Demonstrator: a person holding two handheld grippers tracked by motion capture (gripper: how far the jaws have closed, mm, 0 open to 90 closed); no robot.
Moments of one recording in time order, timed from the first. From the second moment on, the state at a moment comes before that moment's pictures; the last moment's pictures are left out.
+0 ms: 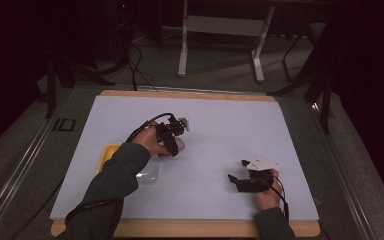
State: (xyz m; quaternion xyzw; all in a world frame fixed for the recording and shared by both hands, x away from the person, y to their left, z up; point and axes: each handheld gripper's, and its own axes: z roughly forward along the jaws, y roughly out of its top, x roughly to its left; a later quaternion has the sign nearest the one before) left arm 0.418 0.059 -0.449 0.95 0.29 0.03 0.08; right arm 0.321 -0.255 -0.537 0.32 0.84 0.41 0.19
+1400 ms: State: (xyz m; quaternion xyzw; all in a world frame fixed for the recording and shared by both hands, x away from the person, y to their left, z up) left arm 0.406 0.091 -0.435 0.94 0.33 0.05 0.10; right arm 0.320 -0.255 -0.537 0.32 0.84 0.41 0.19
